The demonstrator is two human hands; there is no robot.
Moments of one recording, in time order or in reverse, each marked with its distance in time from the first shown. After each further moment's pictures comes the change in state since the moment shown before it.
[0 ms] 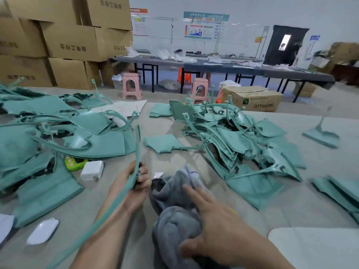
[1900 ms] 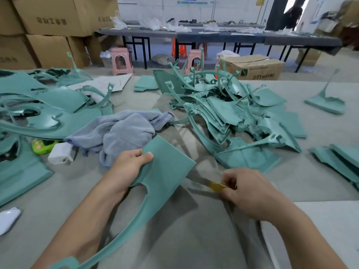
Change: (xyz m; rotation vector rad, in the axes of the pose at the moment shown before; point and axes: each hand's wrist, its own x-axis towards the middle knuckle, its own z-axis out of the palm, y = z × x) left_hand 0.002 -0.043 0.018 0.944 0.208 0.037; right_hand 0.012 0.118 -0.008 0.009 0.130 0.311
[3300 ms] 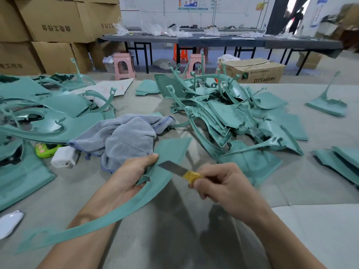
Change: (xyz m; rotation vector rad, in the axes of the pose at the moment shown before) left_hand -0.029 0.030 0.025 -0.085 -0.012 -0.202; right_hand 0.003 -0.029 0.024 0.833 0.026 -0.483
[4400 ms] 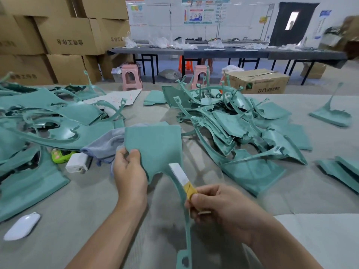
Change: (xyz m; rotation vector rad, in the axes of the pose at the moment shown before) left_hand 0.024 -0.021 -0.011 -0.271 0.505 0.628; right_hand -0.004 -0.008 0.020 0.582 -0.176 0.479
